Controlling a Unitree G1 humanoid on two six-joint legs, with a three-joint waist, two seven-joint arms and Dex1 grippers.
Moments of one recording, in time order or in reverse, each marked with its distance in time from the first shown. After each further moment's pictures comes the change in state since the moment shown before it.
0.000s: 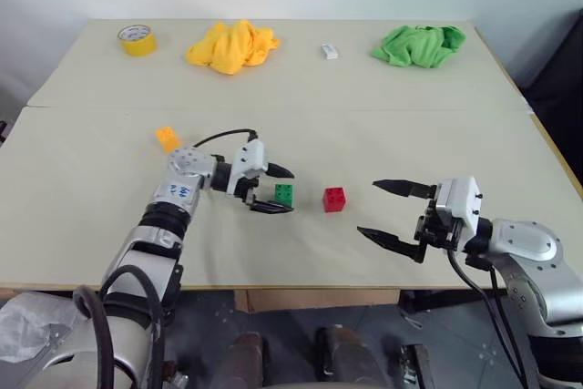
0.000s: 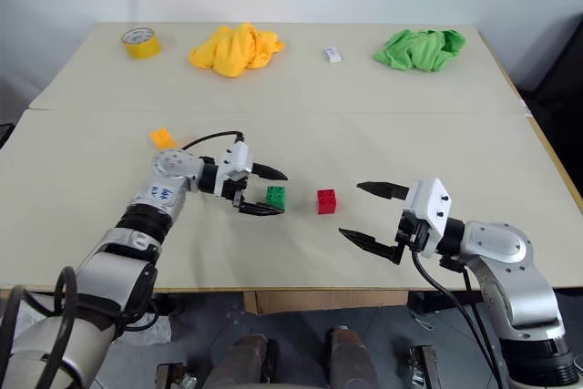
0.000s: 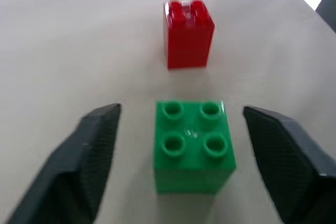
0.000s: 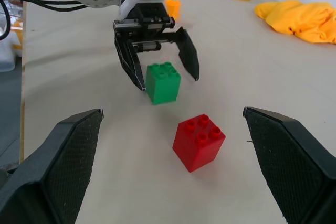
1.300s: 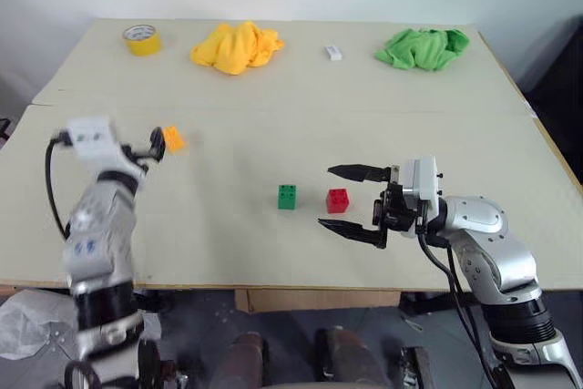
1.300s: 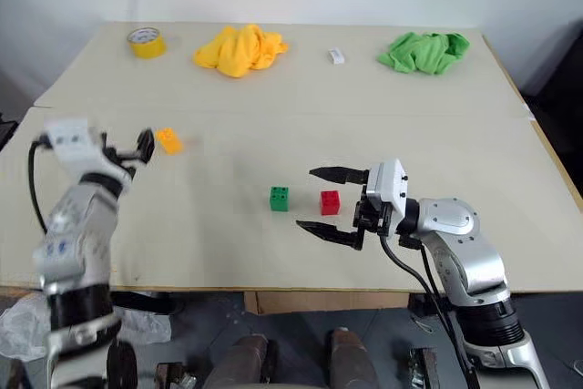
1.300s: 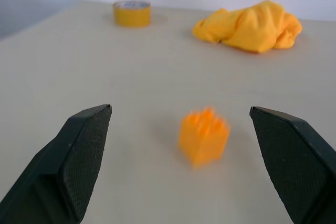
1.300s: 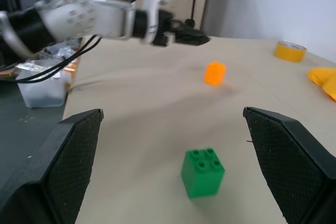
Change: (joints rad) left arm 0.350 -0.070 0.510 -0.811 -0.065 0.725 1.493; right arm -0.191 0.129 0.150 0.057 0.037 0.003 0.039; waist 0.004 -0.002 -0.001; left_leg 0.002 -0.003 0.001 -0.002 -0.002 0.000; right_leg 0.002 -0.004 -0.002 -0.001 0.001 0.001
